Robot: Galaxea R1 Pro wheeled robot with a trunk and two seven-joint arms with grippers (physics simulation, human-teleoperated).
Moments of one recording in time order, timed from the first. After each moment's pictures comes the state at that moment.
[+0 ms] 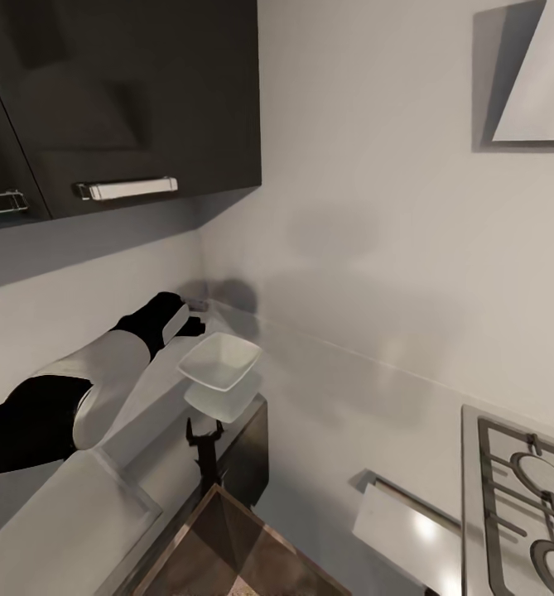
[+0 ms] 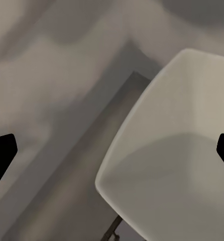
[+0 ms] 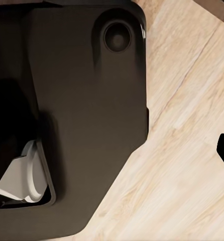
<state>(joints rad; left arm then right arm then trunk) -1.40 -0.03 -0.12 -0.21 0.09 0.69 0.22 -0.08 0.03 -0.55 -0.02 0.48 -0.04 -0.04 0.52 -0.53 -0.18</state>
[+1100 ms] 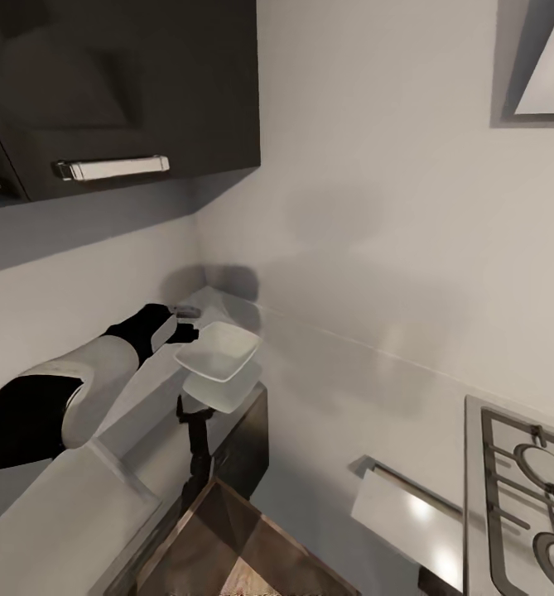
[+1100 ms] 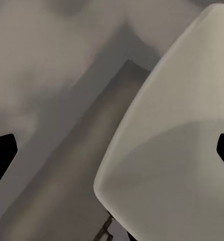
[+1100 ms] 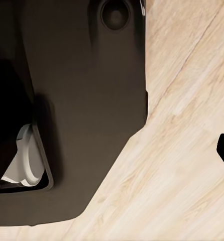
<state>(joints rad) -1.40 0.02 -0.11 -0.11 0.10 0.55 0.13 -0.08 0.03 -0.55 -0.02 0.48 -0.05 -0.04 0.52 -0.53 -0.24</state>
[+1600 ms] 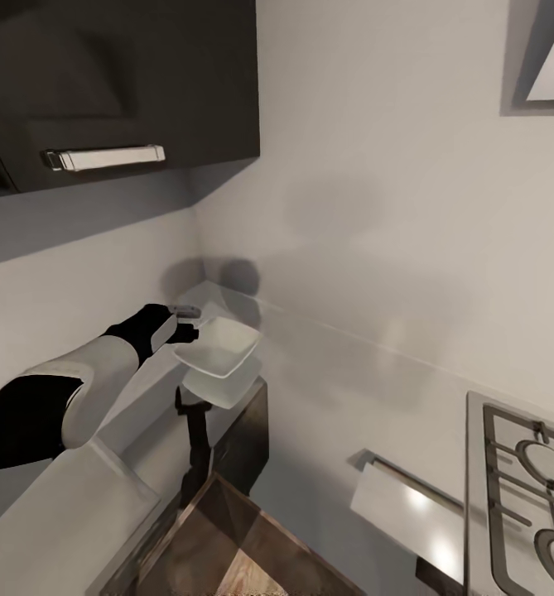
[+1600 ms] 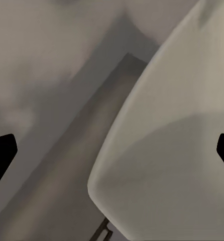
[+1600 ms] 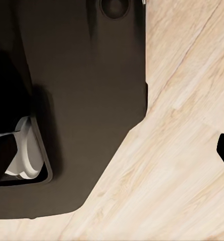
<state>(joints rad) -1.40 0.02 -0.11 -0.11 0.10 0.55 0.13 -0.08 0.03 -0.55 -0.02 0.48 -0.05 -0.04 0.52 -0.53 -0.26</state>
